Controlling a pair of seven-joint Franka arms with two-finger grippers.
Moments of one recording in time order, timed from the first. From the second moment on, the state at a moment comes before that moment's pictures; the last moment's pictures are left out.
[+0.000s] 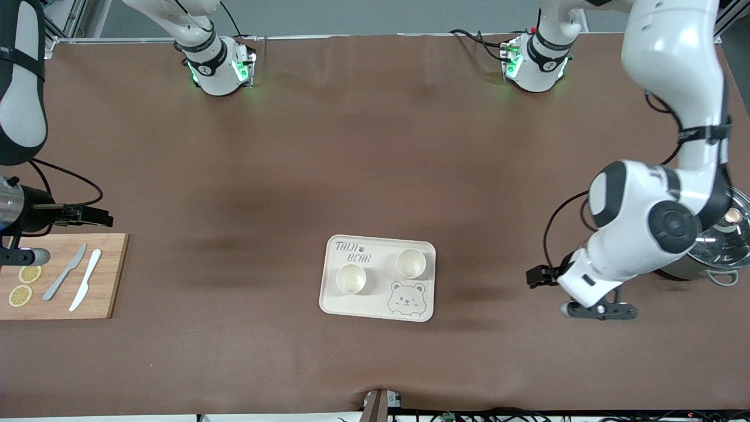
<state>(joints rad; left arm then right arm) -0.11 0.57 -0.09 -1.32 0.01 1.98 -0.15 -0.15 0.33 0.08 -1.42 -0.02 1.63 -0.07</state>
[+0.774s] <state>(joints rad) -0.04 0.18 -0.09 -1.45 0.01 1.66 -0.06 -0.25 0.12 0.09 -1.83 0.08 1.97 -0.15</state>
